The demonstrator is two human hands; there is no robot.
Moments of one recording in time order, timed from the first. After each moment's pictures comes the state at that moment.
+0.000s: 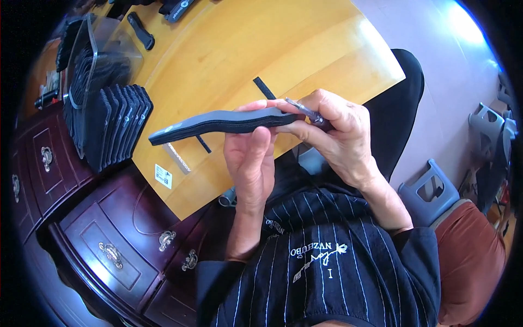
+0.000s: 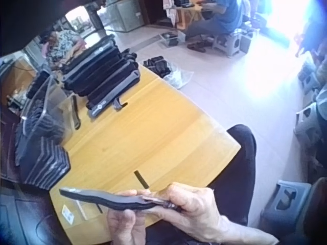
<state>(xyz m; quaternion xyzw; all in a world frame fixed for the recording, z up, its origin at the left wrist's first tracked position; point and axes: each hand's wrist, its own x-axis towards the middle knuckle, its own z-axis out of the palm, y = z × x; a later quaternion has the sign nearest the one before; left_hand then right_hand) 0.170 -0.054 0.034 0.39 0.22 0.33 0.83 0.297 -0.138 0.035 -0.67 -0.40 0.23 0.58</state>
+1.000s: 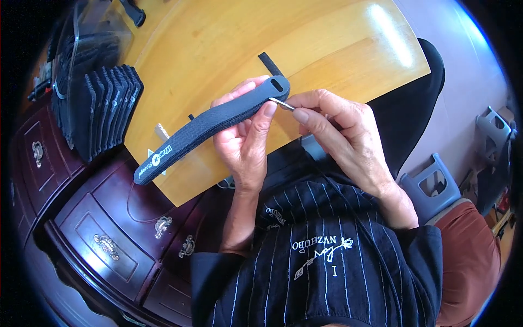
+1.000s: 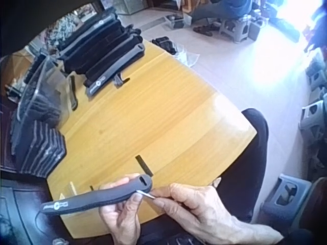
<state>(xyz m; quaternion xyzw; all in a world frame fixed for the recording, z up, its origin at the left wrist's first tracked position) 0.163 -0.038 -0.002 0.59 0.29 0.38 0.65 0.289 -0.141 0.041 -0.65 -0.31 0.44 0.53</state>
